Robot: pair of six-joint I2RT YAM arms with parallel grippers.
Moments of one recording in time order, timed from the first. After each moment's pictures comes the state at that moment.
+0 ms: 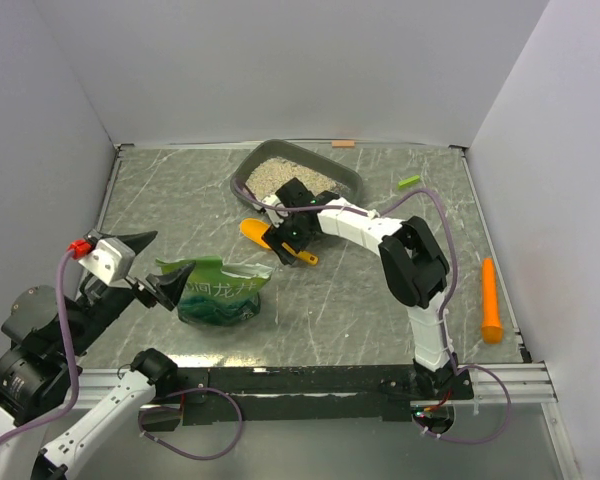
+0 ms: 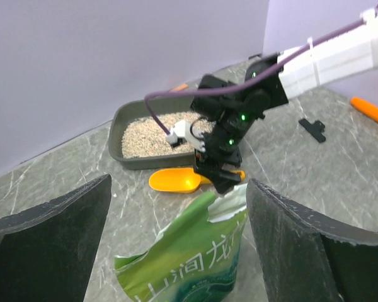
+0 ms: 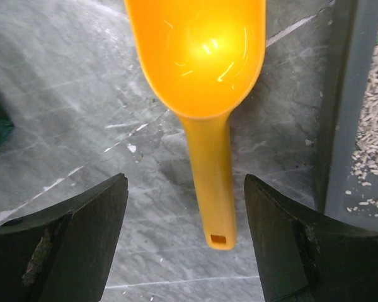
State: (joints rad) left arm -0.55 0.41 1.13 -0.66 0.07 0.07; right arm 0.70 2.06 1.60 -0.65 -0.19 -0.22
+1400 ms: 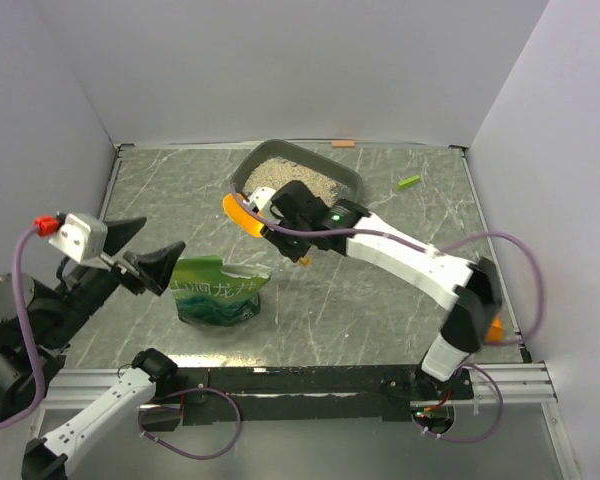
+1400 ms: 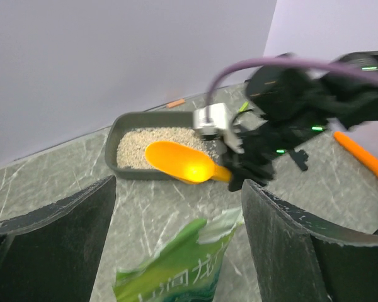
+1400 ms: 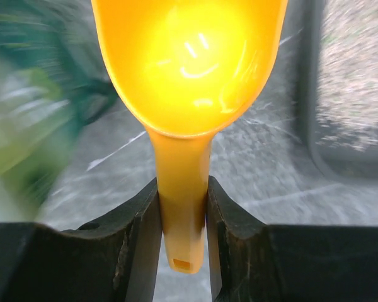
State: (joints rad) left arm -0.55 0.50 1.31 -0.72 0.02 -0.03; right arm 0.88 1.71 1.55 -0.76 0.01 -0.14
